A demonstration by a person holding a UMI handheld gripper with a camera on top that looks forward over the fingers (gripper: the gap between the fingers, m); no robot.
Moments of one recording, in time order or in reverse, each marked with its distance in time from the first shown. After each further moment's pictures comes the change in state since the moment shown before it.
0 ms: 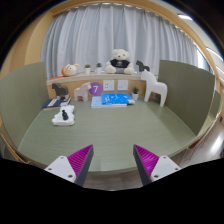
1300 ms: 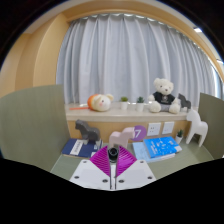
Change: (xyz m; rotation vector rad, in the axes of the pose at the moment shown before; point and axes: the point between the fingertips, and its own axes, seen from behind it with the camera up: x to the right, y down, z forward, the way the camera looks) arm -0.237 -0.232 0.150 0.285 -0.184 -0.027
